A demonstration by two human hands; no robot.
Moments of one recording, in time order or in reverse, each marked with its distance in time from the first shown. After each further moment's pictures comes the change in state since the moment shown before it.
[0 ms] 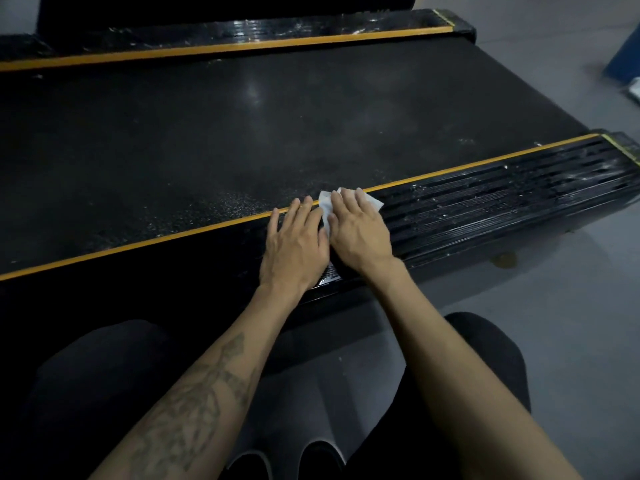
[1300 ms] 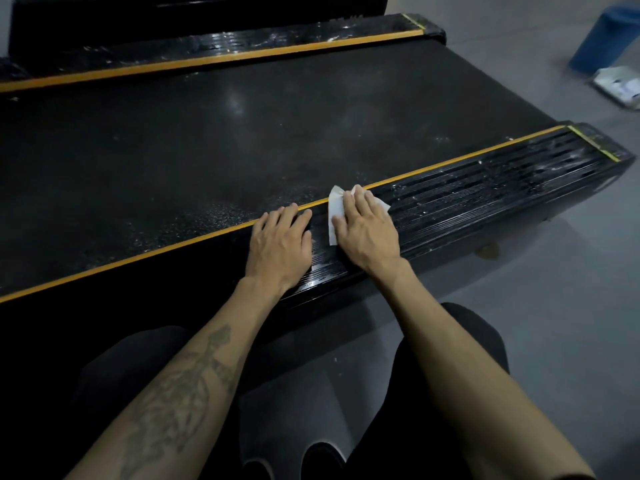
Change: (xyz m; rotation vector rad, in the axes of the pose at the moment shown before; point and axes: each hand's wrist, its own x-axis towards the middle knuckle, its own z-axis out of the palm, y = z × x) left_hand 0.012 -0.008 -0.007 0.112 -0.022 0.123; right_hand -0.018 0.029 -0.001 0.179 -0.003 0.239
